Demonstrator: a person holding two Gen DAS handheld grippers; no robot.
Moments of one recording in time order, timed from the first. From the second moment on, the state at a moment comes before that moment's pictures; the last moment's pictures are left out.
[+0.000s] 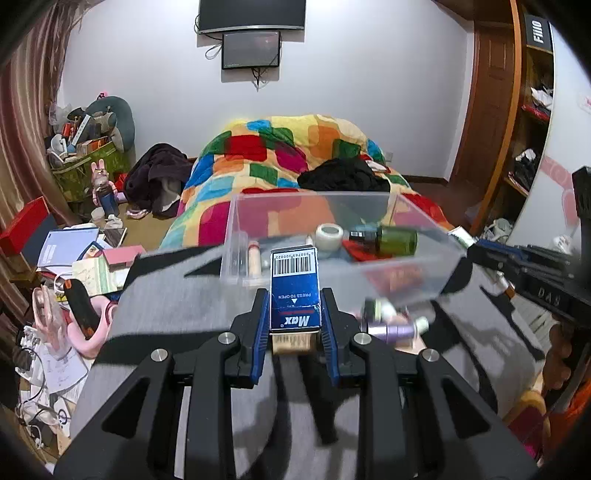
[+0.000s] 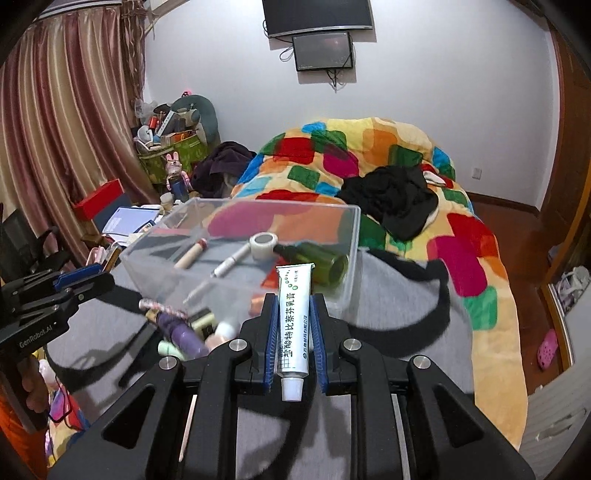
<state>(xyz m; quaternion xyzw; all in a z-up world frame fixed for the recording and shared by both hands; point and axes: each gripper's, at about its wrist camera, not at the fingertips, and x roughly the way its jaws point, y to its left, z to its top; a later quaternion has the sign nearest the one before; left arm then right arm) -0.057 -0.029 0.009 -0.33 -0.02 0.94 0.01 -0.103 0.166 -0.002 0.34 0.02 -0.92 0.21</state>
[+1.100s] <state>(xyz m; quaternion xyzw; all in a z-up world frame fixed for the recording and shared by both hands) -0.117 -0.005 -0.001 -0.39 -0.01 0.92 0.06 -0.158 0.132 -0.017 0.39 0.04 -0.88 0.26</state>
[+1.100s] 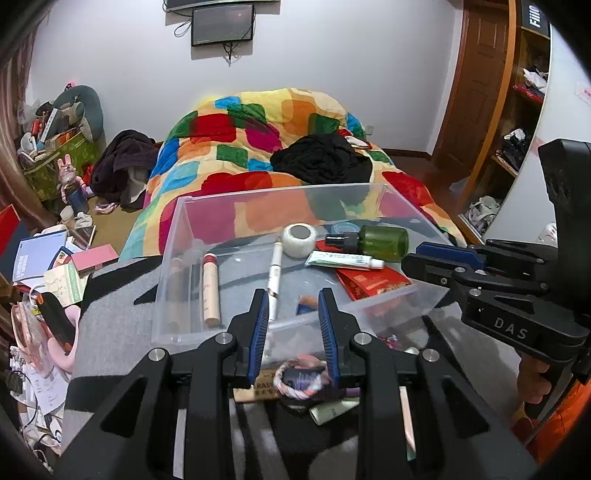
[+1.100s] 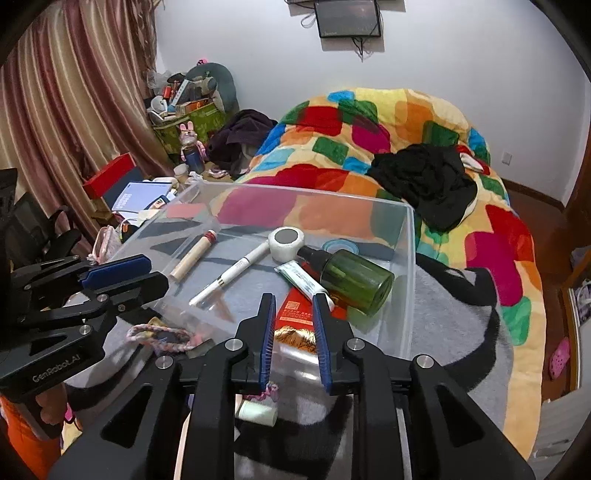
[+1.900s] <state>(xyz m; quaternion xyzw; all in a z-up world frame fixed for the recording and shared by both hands) -0.063 -0.035 -0.037 -0.42 -0.05 0.90 0.04 -0.113 0.105 -0.051 0.42 0.06 -0.83 0.37</state>
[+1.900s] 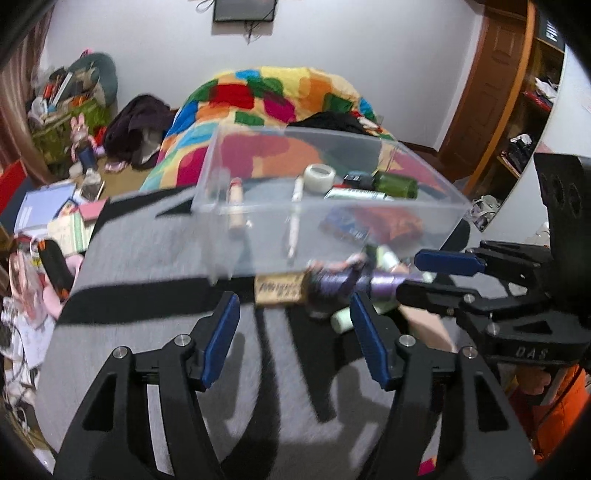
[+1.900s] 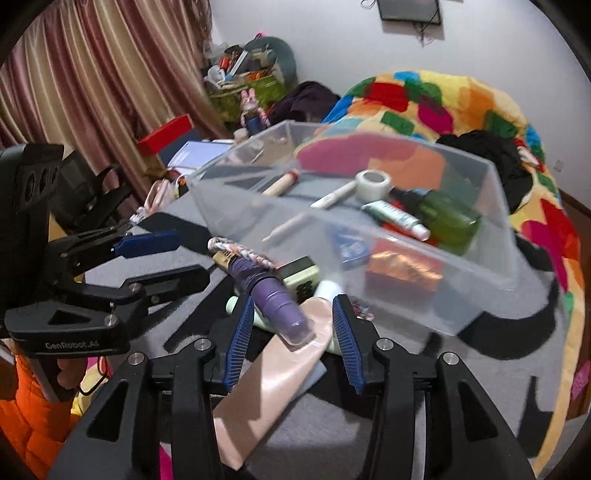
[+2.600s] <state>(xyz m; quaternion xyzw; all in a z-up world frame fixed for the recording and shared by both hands) -0.084 -0.010 -0.041 -0.42 -0.02 0.91 0.05 -0.085 0.131 -0.048 0.41 0.04 -0.83 0.38</state>
